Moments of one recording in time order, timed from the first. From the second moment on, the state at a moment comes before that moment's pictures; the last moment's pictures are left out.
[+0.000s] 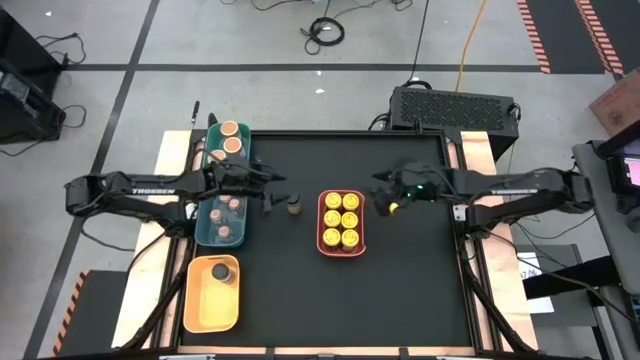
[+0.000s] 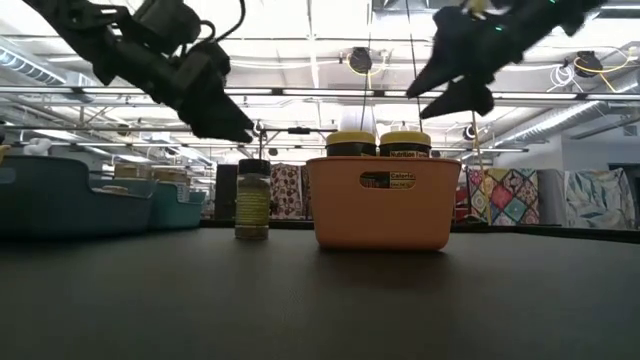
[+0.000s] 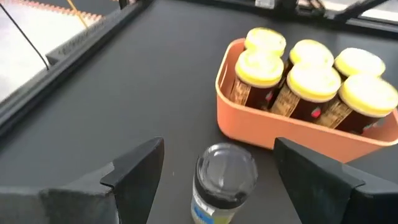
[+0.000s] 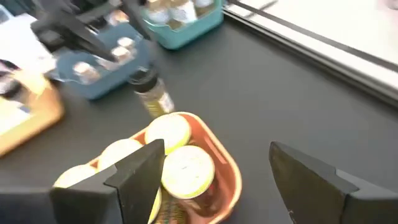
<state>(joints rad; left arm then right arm) 0.31 1.10 0.51 0.13 0.12 -0.02 -0.12 1.06 0.73 -0.21 0.26 0.46</state>
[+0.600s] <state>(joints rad) 0.31 1.29 0.51 0.25 0.17 -0.02 -0.12 0.98 0.56 -0.08 0.20 0.38</state>
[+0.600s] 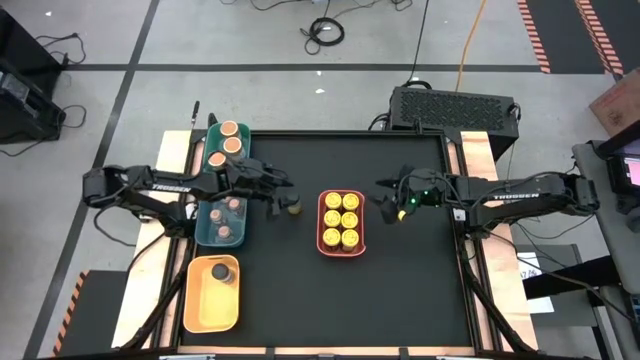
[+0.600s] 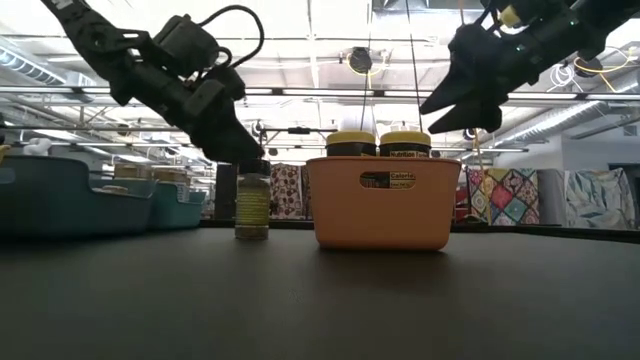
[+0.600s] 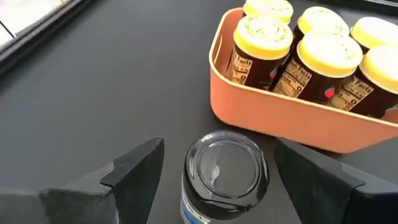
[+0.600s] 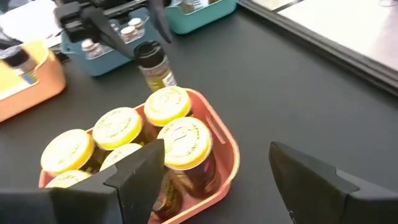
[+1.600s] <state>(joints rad) 0.29 1.37 0.51 0.27 0.18 -0.02 -0.12 0.98 0.56 -0.08 0.18 0.40</state>
